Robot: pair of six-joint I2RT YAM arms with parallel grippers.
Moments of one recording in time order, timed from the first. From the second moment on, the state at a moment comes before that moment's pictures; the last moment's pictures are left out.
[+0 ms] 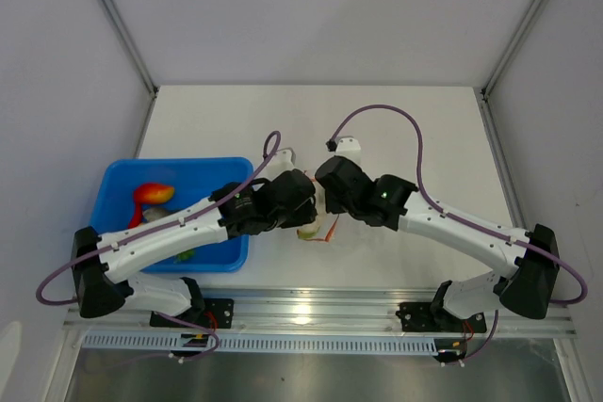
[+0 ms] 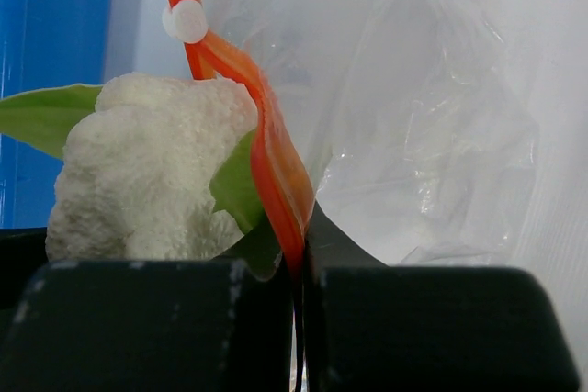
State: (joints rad) left arm -1.08 1.29 1.19 -0.80 -0.39 -1.07; right arm 1.03 1.38 1.25 -0.71 0.46 0.68
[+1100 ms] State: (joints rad) left arm -1.27 1.32 1.29 -0.91 -0.66 -0.81; right arm 0.87 1.34 1.20 -0.61 0.21 0.73
